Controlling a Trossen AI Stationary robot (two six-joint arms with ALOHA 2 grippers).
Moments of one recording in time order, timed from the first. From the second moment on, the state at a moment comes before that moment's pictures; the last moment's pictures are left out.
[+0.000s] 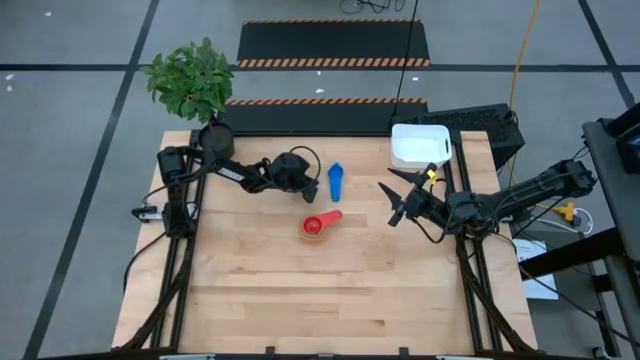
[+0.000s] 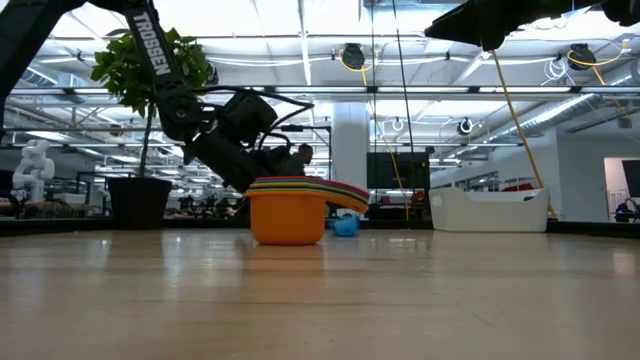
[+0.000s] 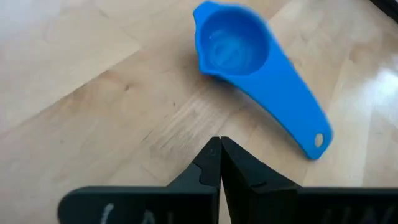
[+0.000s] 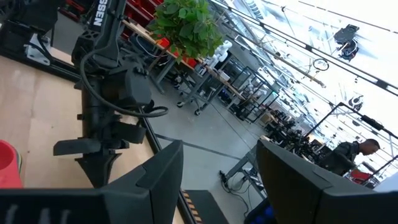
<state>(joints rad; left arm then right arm) 0.41 1.92 0.79 0.50 0.11 -0.40 0.28 0.90 0.45 0.52 0.91 -0.72</state>
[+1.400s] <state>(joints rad) 0.26 1.91 1.17 -0.06 -0.18 -0.13 -0.14 1.37 0.66 0.16 0.28 0.14</state>
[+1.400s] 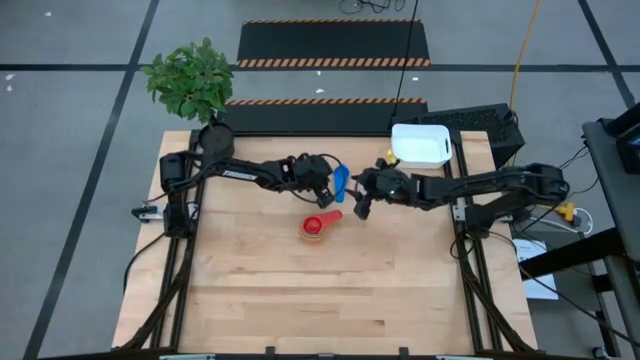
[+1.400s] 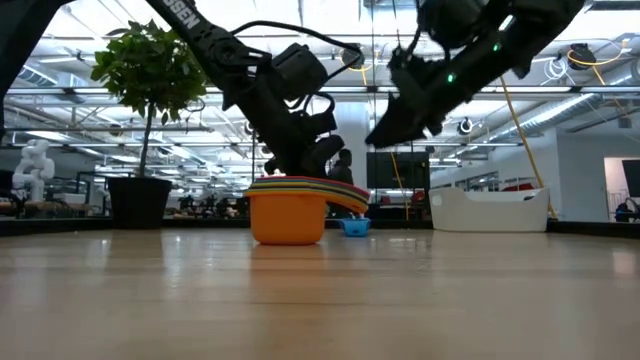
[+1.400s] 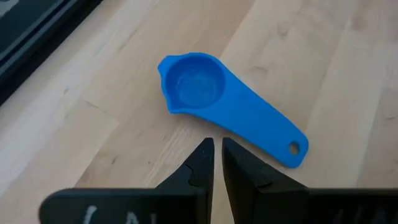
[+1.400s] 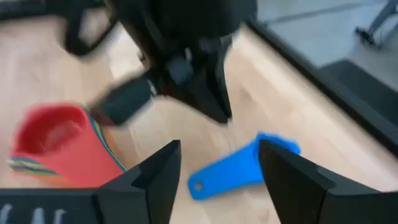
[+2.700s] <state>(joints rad) 0.28 1.91 1.17 -0.20 -0.19 -0.14 -0.39 1.83 0.66 0.48 -0.11 0.37</state>
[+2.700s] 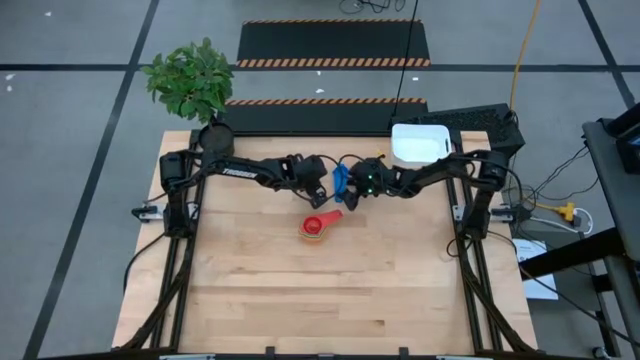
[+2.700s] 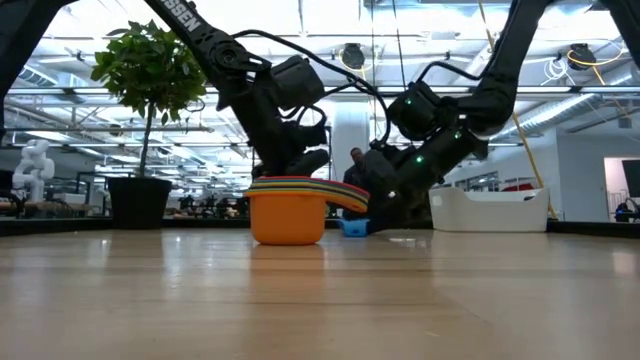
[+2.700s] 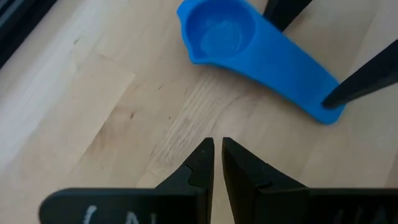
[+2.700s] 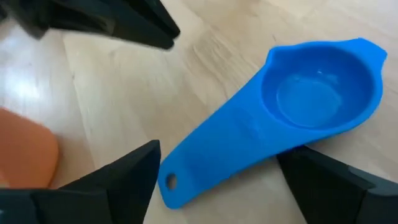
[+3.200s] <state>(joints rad) 0.28 1.91 1.17 -0.17 -0.19 -0.14 -0.43 1.95 0.66 0.67 -0.13 0.42</state>
